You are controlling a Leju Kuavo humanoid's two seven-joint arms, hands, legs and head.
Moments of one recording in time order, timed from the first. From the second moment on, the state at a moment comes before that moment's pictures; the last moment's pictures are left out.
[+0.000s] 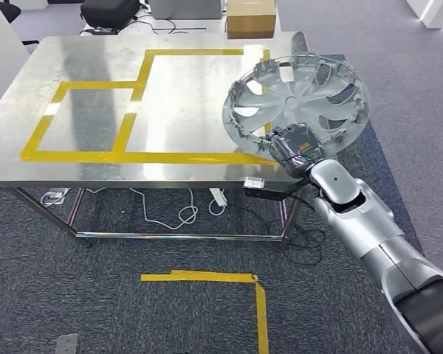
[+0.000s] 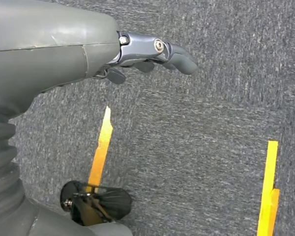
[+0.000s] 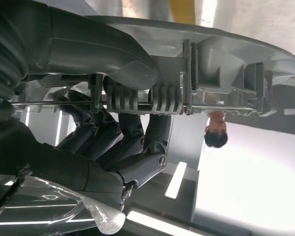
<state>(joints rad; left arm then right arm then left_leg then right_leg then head) -0.13 -0.12 1.13 -0.26 -0.88 0.30 -0.50 -0.77 -0.25 0.70 -0.98 1.36 -0.33 -0.13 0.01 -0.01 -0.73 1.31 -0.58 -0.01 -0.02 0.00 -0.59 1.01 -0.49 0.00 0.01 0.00</state>
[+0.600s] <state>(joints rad) -0.14 -0.13 1.09 -0.26 -0.89 0.29 -0.48 -0.75 -0.12 0.70 -0.76 1.35 -0.42 -0.15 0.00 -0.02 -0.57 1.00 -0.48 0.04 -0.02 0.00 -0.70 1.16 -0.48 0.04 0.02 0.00</state>
